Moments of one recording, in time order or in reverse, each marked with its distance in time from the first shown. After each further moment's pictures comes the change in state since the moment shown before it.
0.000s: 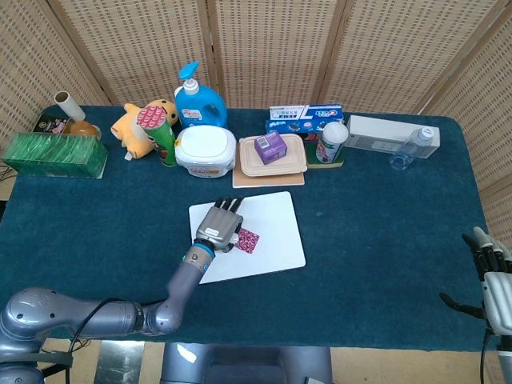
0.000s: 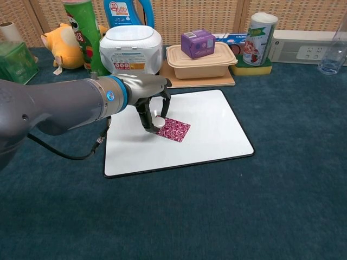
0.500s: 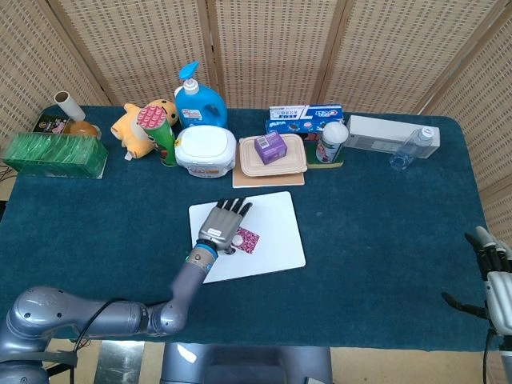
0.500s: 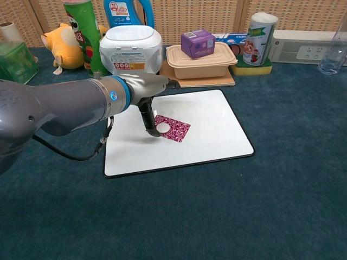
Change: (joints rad) left arm -0.016 -0.004 0.008 -0.004 -0.007 0.024 -0.017; right arm 0.001 0.009 0.002 0.001 0.004 -0.001 0.016
